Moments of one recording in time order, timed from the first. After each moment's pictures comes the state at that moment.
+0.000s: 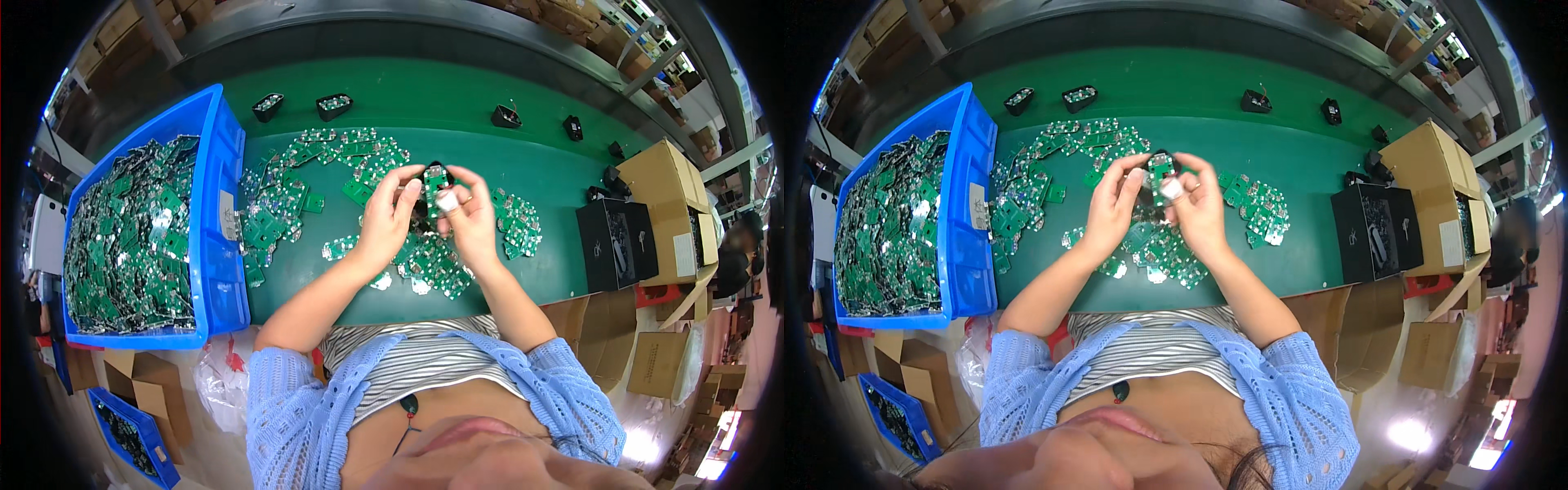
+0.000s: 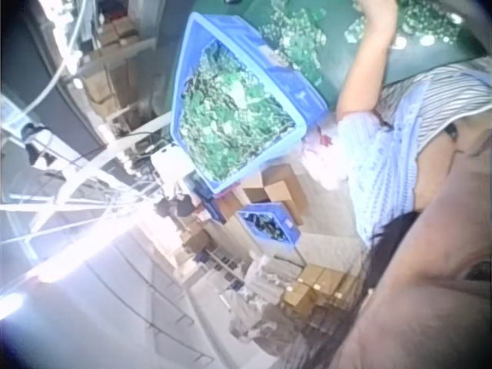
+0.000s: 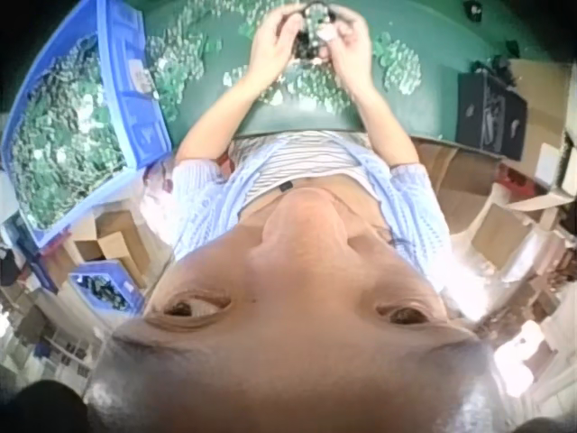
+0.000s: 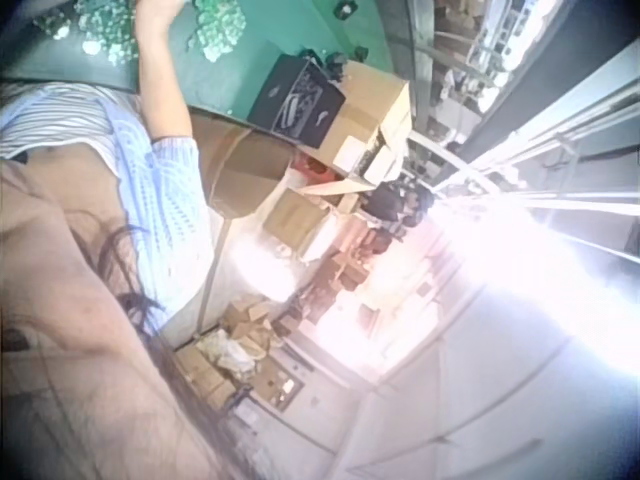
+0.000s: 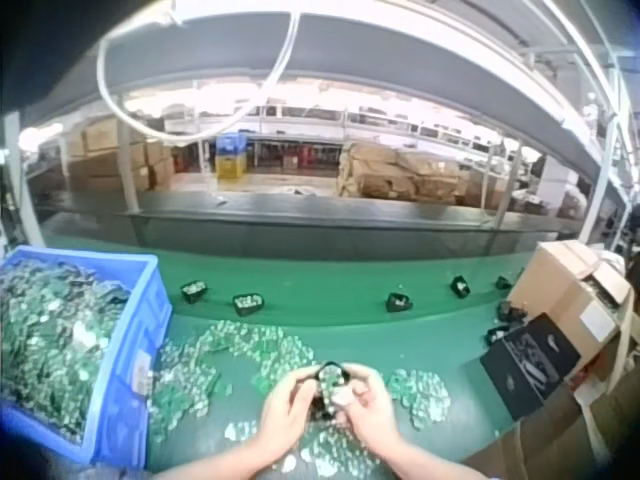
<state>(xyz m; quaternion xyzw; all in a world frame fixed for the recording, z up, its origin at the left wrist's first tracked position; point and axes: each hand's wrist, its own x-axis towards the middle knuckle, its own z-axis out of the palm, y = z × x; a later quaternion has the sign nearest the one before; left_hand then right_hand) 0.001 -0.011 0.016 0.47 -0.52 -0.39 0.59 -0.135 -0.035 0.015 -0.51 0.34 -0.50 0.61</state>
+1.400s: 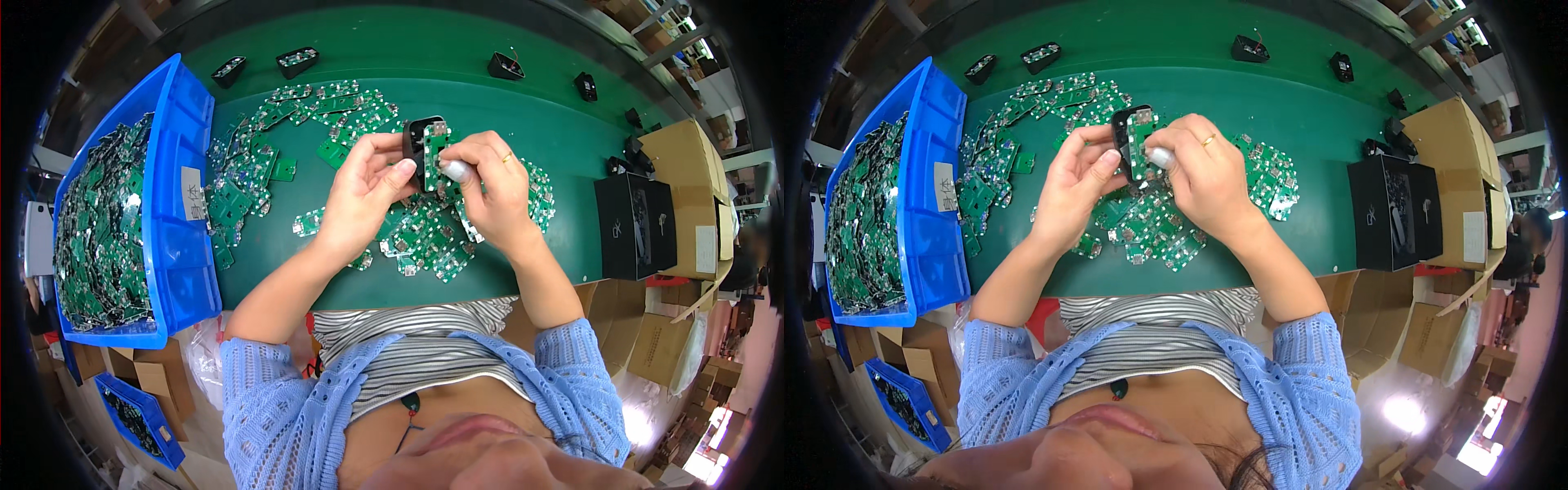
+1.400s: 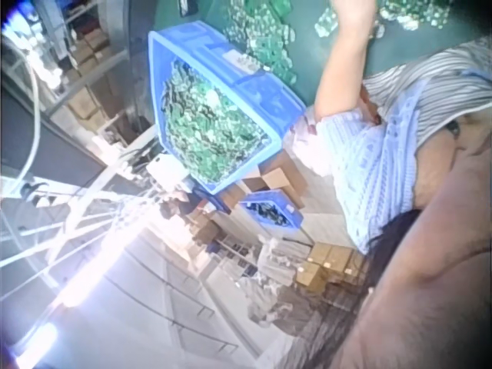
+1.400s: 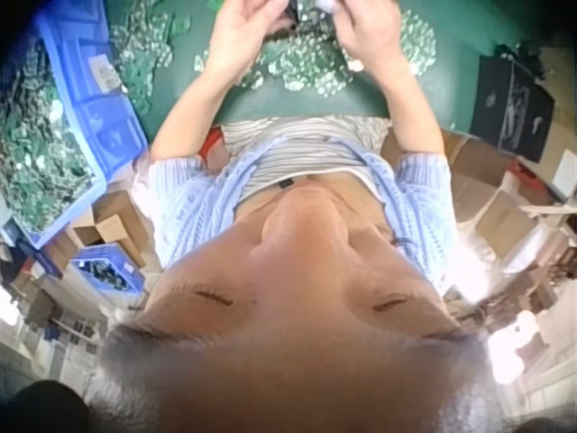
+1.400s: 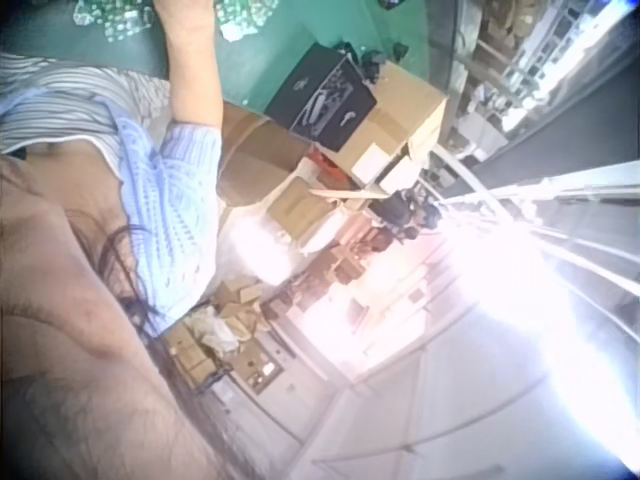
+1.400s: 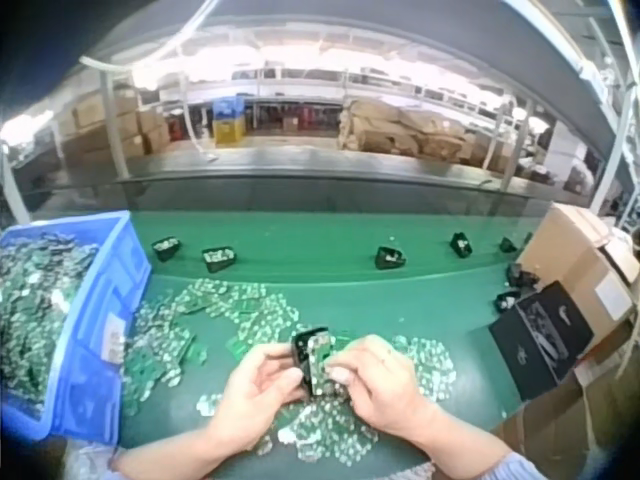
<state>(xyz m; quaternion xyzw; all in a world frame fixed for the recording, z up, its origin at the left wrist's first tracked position) 0.002 0.001 0.025 0.41 -0.41 -0.57 0.58 -0.160 -0.059 0.034 -0.84 0.24 -0.48 0.12</state>
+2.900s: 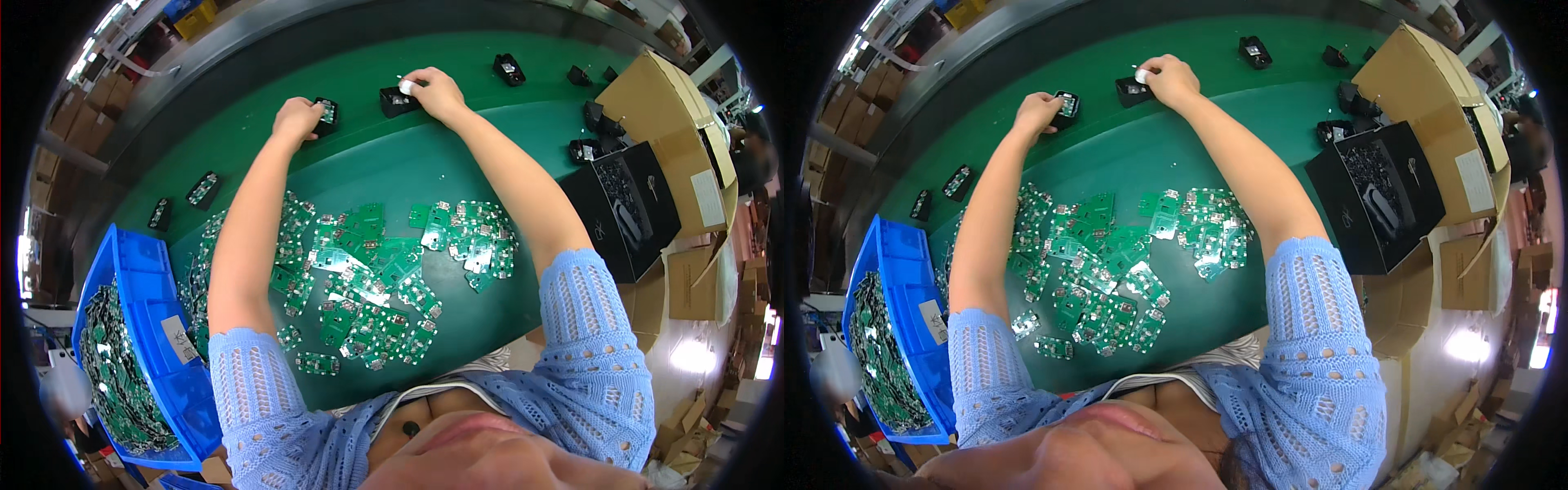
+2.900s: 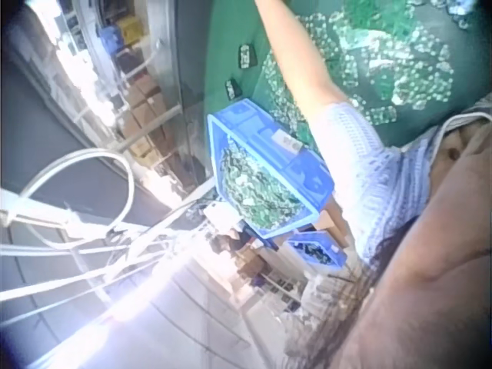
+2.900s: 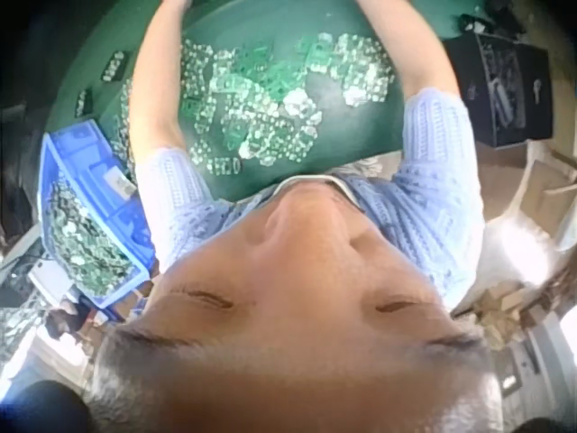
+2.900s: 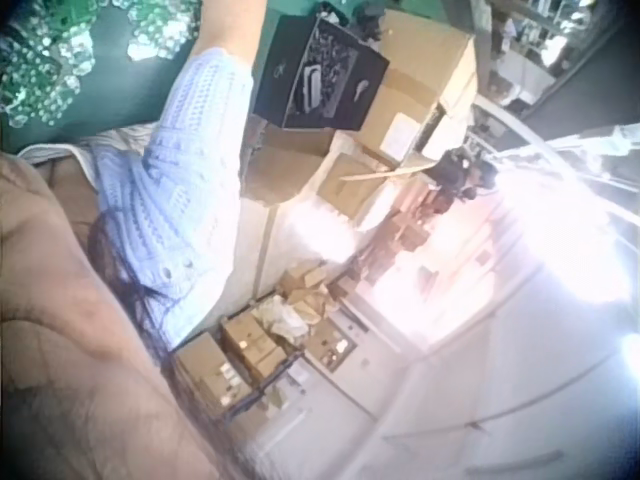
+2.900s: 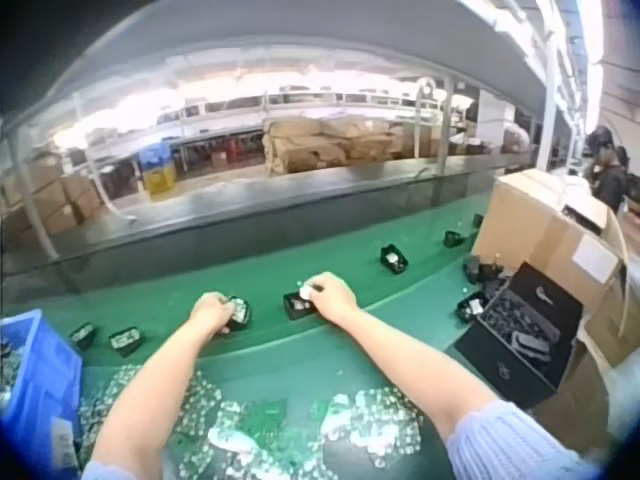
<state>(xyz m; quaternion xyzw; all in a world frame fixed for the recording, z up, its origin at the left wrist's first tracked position) 0.028 -0.294 -0.021 0.74 -0.57 -0.26 0.25 -0.213 -0.306 -0.035 -0.69 0.60 -0.36 0.20</state>
